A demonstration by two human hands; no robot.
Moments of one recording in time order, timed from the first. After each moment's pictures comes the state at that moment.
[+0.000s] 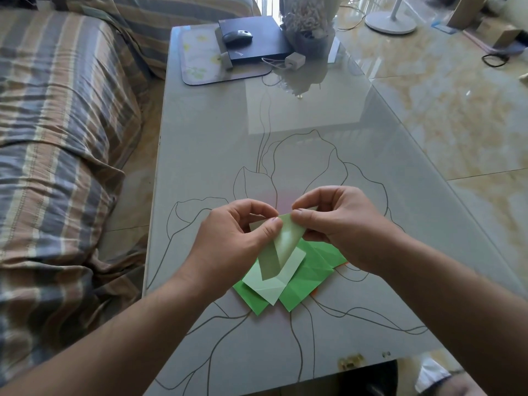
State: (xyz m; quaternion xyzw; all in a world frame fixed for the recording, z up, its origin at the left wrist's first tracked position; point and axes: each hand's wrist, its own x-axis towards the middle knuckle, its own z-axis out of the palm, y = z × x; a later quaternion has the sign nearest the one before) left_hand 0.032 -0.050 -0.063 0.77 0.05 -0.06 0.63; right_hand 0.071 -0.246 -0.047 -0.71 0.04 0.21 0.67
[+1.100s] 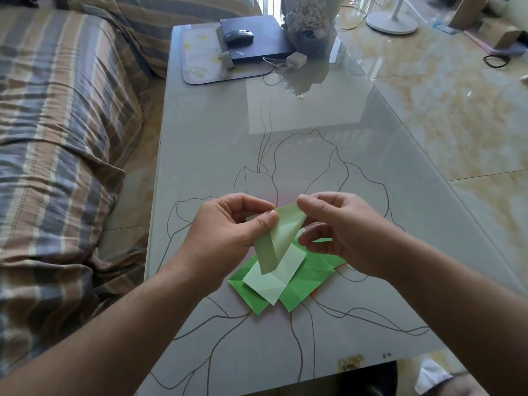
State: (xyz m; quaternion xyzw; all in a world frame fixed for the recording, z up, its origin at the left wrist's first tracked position) left_hand 0.038 -0.046 -0.055 0.70 0.10 -0.08 0.70; right_hand 0.069 -0.250 -0.041 -0.66 0.05 0.30 0.68
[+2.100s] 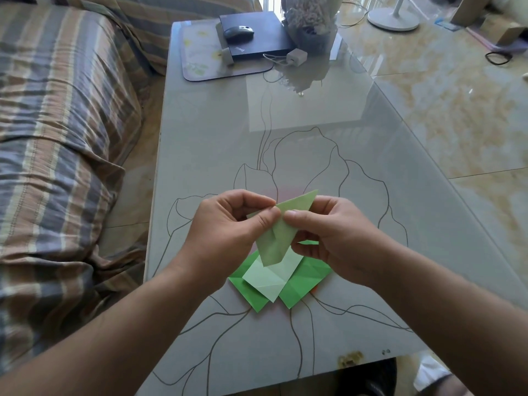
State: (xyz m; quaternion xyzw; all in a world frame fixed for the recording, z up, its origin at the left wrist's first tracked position) left_hand 0.035 -0.050 -0.055 0.70 0.09 -0.03 0.71; right_hand 0.057 -0.235 -0.049 -0.62 0.07 0.29 0.73
